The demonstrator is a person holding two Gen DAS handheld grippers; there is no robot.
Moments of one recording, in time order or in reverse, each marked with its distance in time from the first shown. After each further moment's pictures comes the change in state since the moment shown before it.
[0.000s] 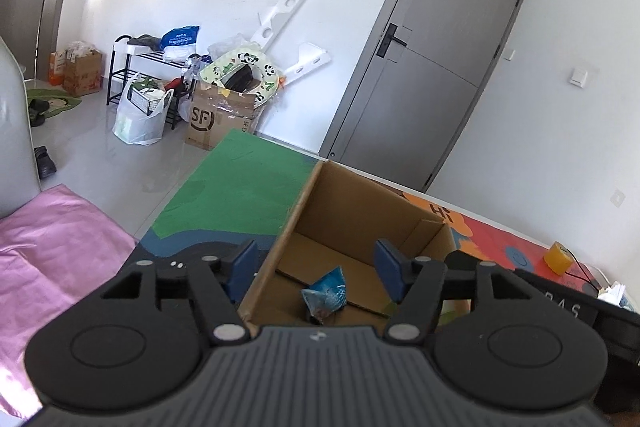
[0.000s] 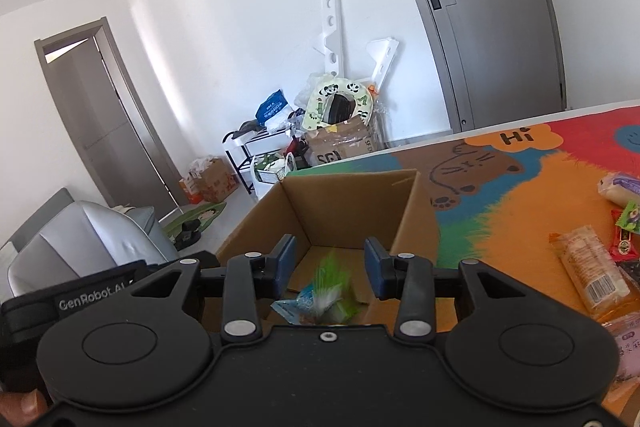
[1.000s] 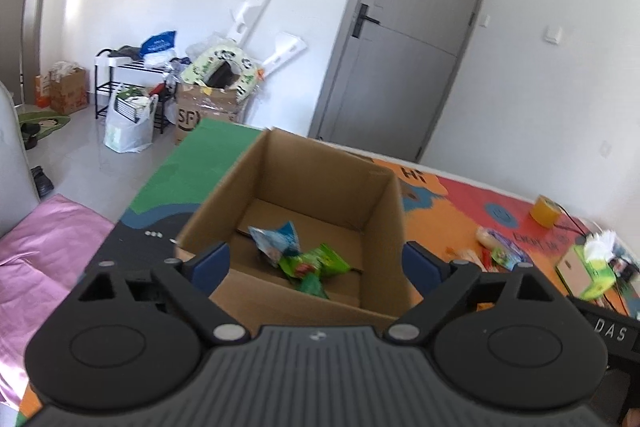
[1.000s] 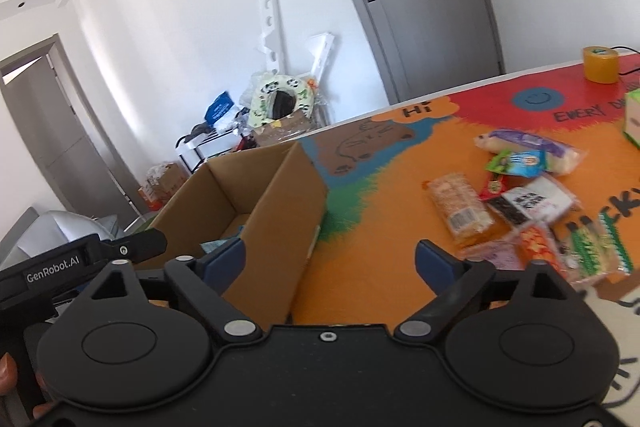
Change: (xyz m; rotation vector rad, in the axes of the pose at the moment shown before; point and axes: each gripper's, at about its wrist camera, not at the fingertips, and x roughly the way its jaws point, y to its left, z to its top) left arm -0.025 -0.053 -0.030 0.127 0.043 -0.006; right arm -0.080 -0.056 -0.029 0.095 0.012 -0.150
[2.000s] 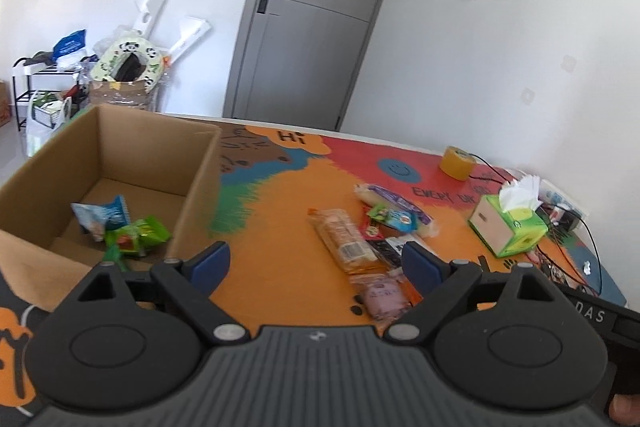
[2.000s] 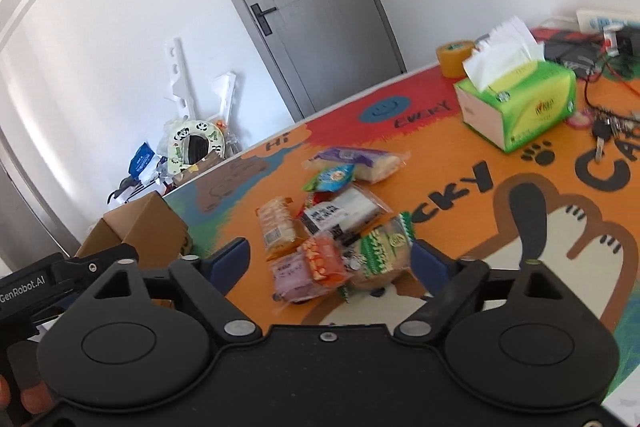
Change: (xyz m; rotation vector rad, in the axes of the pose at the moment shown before) left arm 0.026 -0.119 -0.037 0.127 0.059 -0.204; right arm -0.060 -0.126 -0.010 0.177 -0.082 -0.188
